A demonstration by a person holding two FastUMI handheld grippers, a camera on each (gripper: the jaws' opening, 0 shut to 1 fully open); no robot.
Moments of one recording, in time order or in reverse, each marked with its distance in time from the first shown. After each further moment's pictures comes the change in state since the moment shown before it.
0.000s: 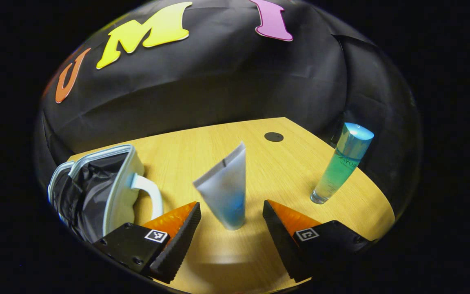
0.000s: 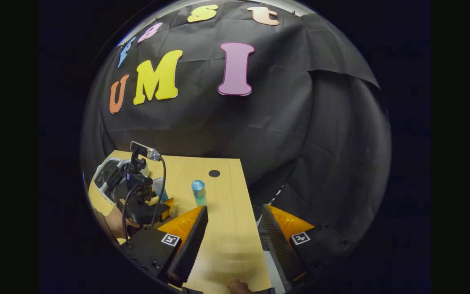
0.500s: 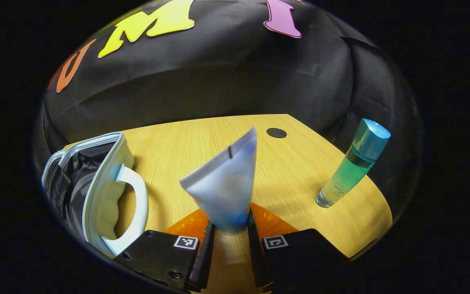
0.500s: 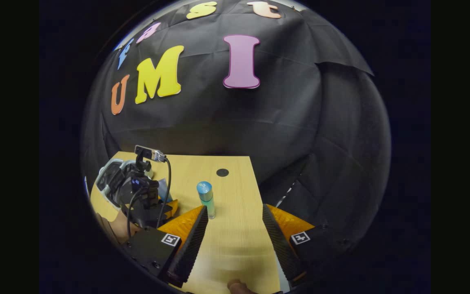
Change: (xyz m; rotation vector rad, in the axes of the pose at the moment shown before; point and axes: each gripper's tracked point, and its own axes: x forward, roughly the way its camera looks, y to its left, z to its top) left arm 0.012 0.001 -0.011 -0.054 0.036 -0.003; right arm 0.040 0.023 0.002 0.005 0.007 0.062
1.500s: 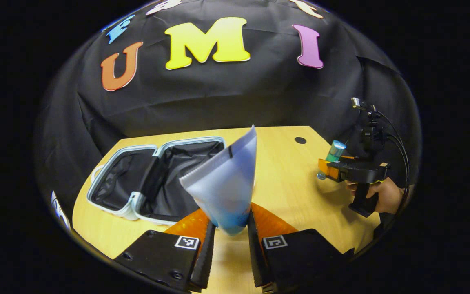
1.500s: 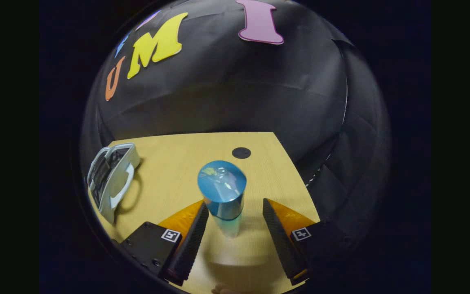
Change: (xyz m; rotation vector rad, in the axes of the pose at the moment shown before) left arm -0.247 0.117 -0.003 -0.078 0.008 0.186; right arm 0.179 0.064 -0.070 0.040 0.108 0.024
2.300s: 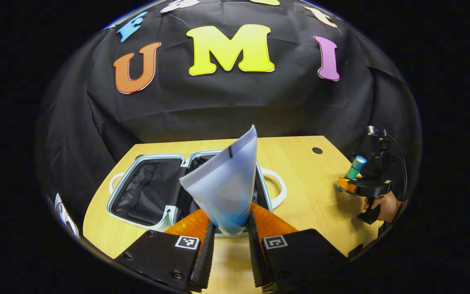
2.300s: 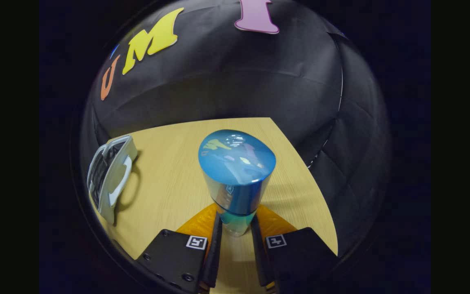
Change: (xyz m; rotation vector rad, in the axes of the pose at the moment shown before) left arm -0.008 0.080 0.032 -0.006 -0.030 0.017; right arm -0.024 0.016 -0.028 0.026 0.074 -0.028
